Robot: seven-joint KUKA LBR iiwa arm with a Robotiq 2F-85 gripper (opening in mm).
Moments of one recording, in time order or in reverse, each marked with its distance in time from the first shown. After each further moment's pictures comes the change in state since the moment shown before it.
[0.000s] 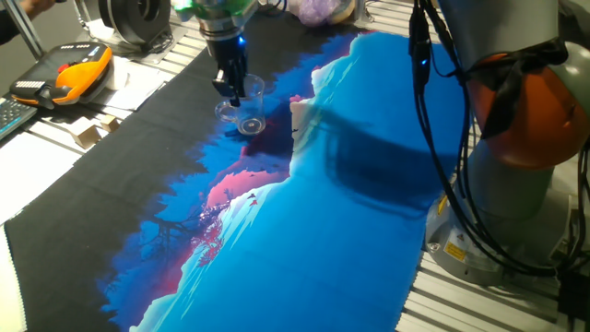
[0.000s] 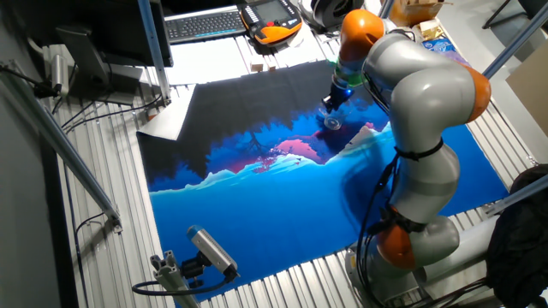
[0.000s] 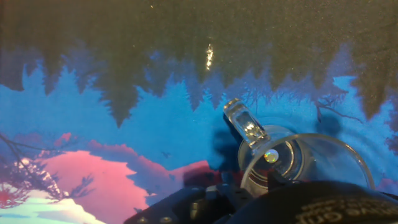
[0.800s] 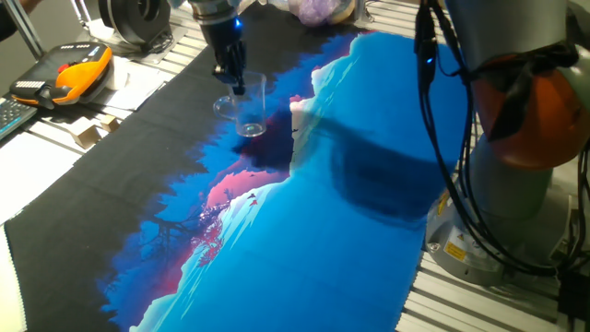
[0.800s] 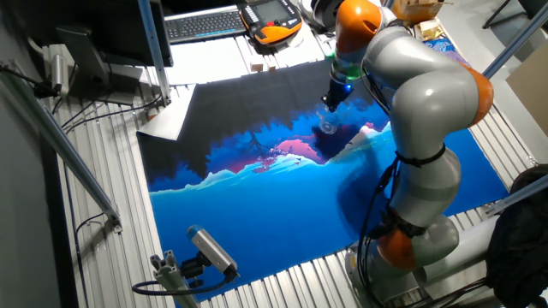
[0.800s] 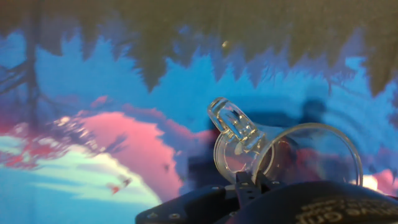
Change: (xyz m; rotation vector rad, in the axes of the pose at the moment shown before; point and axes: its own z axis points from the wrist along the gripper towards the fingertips) arm 0.039 0.054 -0.070 0.036 0.070 0.019
